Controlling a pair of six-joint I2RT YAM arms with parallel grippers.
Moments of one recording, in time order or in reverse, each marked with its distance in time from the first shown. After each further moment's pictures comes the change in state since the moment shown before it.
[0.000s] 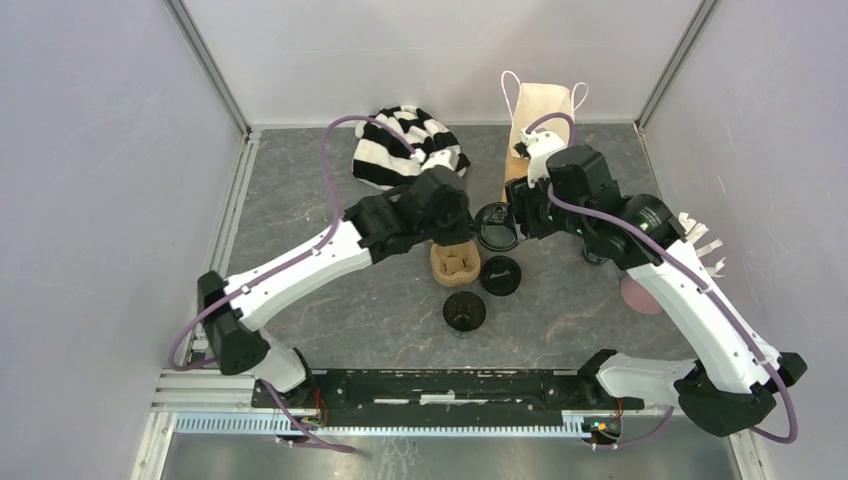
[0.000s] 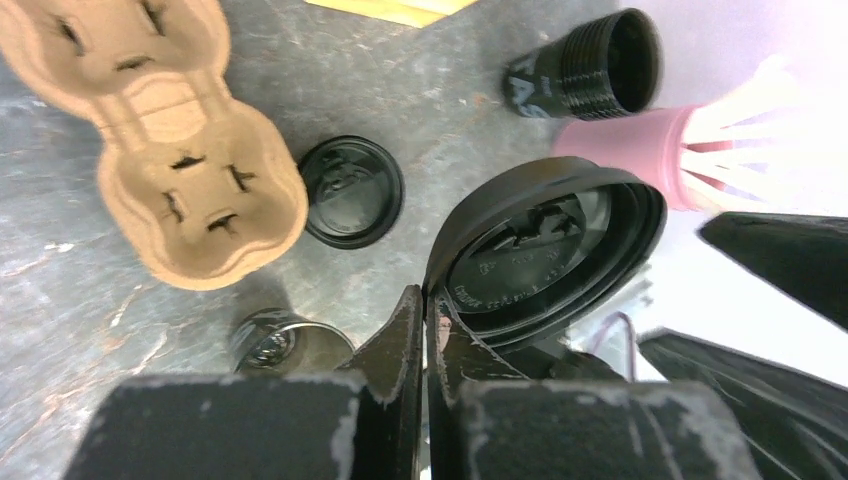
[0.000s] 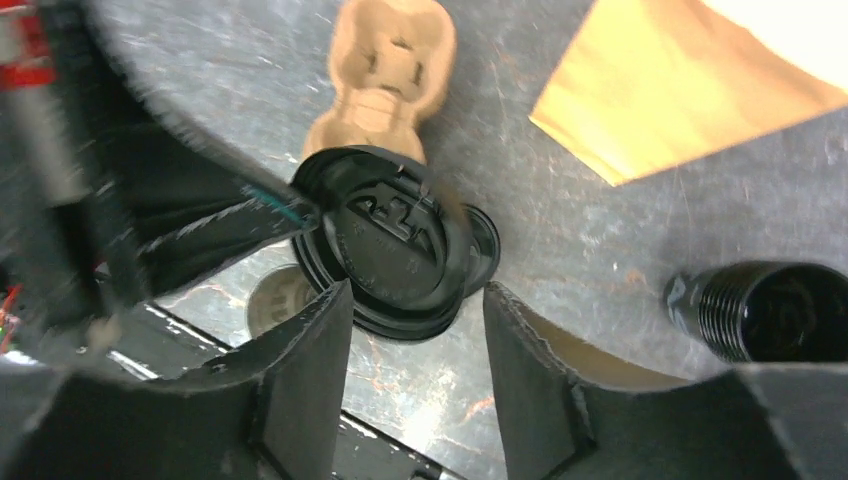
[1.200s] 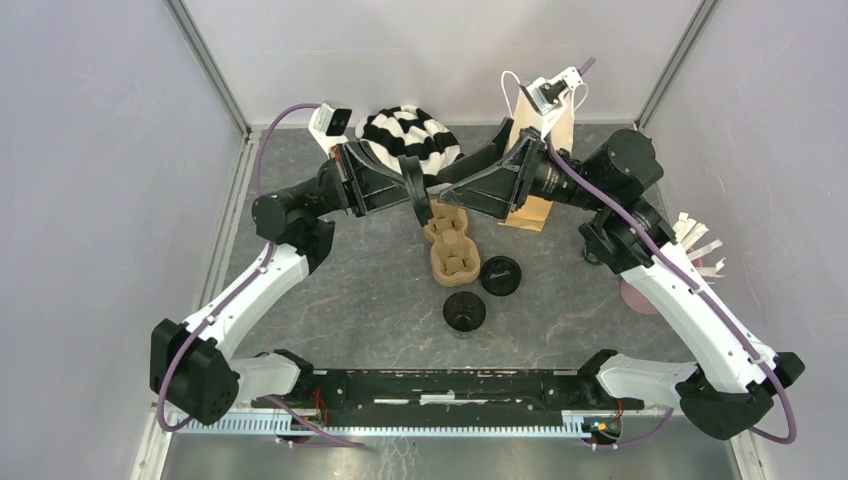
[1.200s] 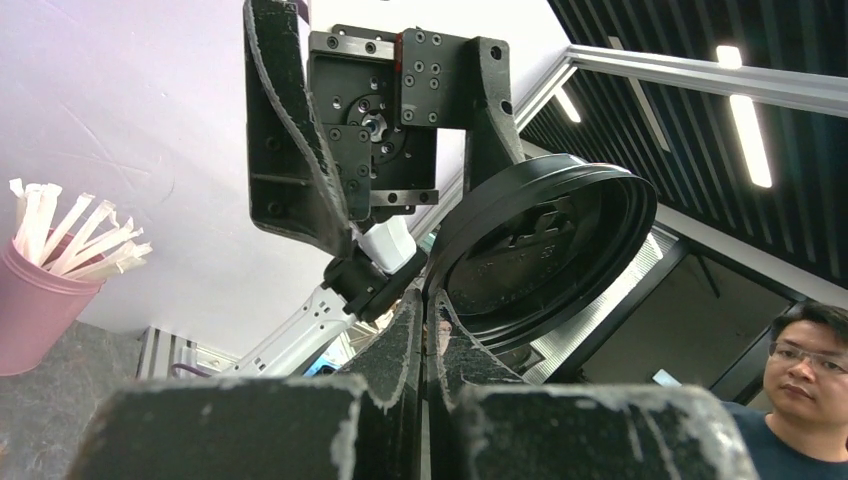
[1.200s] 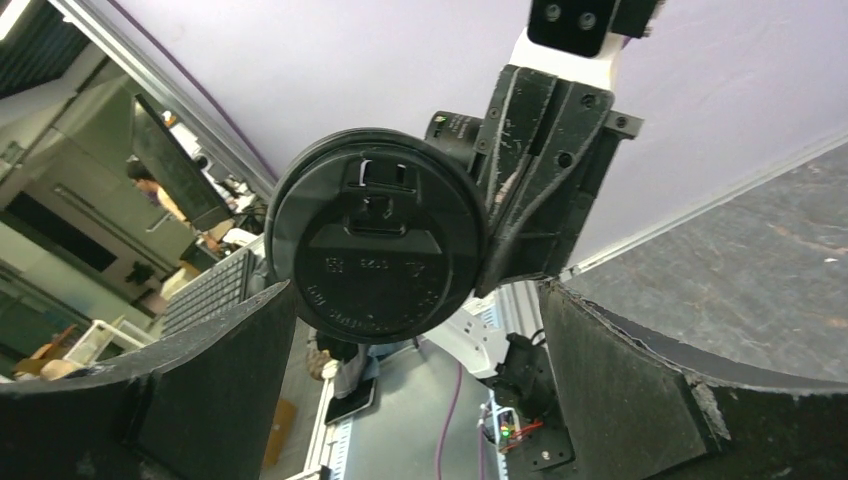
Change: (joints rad) left arm 0.537 -0.344 -0.611 1.924 1.125 -0.740; right arm -0.006 -0.015 -0.042 1.028 -0.858 0.664
